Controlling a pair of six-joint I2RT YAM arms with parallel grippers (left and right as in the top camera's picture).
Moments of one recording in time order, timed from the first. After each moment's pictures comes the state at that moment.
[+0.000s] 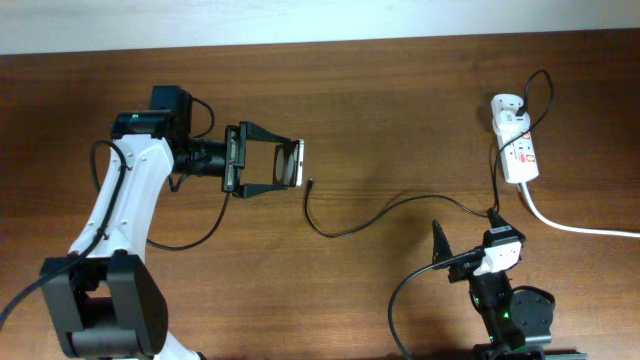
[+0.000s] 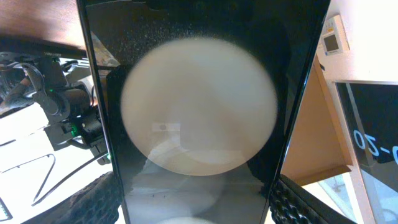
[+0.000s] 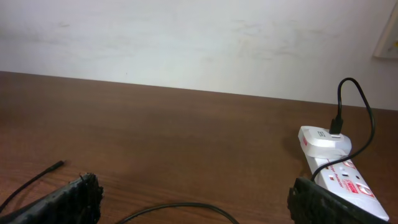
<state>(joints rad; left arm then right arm) -0.02 1.78 1.46 -1.18 1.28 -1.23 0.02 0.01 0.01 -0.06 -0.15 -0.03</state>
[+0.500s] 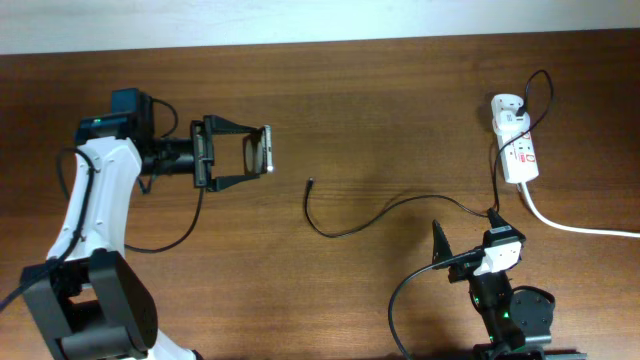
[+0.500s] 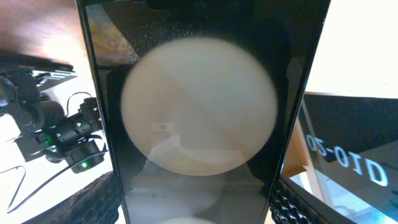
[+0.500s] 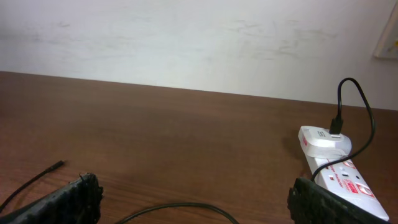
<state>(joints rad) 0.13 1.78 1.46 -1.18 1.28 -1.23 0.02 0.01 0.01 -0.06 -0.15 -0.03</state>
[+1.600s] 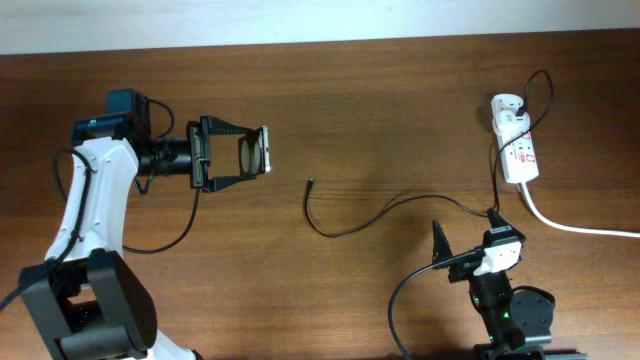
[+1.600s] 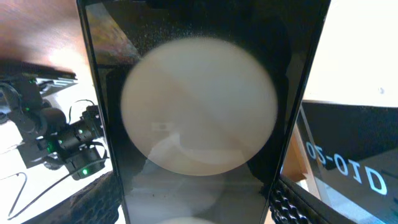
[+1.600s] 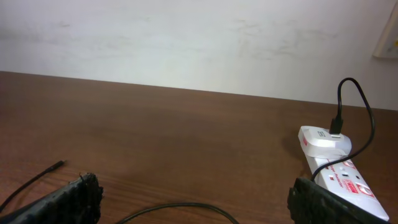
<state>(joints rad) 0.14 1.78 1.46 -1.18 1.24 -1.23 0.02 0.01 0.01 -0.06 -0.15 -0.03</state>
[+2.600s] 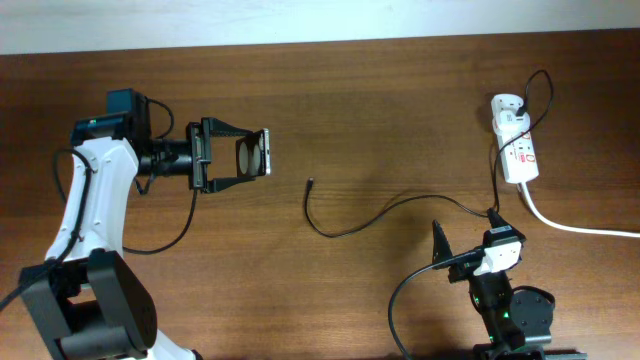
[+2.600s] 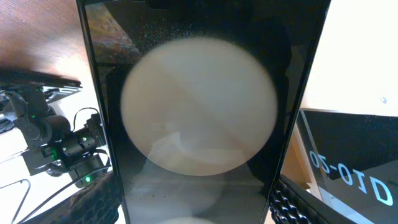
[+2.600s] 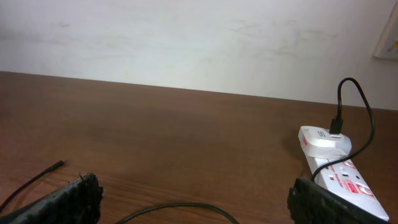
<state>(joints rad) 0.14 1.78 1.46 -1.18 1.20 -1.23 0.02 0.01 0.01 -0.06 -0.15 -0.03</state>
